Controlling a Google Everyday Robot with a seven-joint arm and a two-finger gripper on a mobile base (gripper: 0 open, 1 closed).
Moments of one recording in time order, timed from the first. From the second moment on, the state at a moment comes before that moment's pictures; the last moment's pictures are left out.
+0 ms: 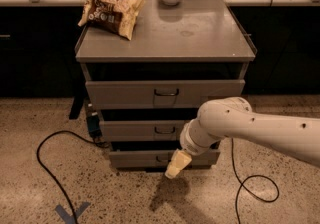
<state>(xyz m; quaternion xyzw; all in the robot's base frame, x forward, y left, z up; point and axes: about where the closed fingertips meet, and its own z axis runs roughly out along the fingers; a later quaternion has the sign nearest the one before) 0.508 -0.068 0.596 -0.54 0.81 0.10 0.19</state>
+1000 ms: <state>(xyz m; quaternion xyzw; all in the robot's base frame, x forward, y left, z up) 0.550 -0.125 0.541 -0.42 0.85 0.17 0.27</state>
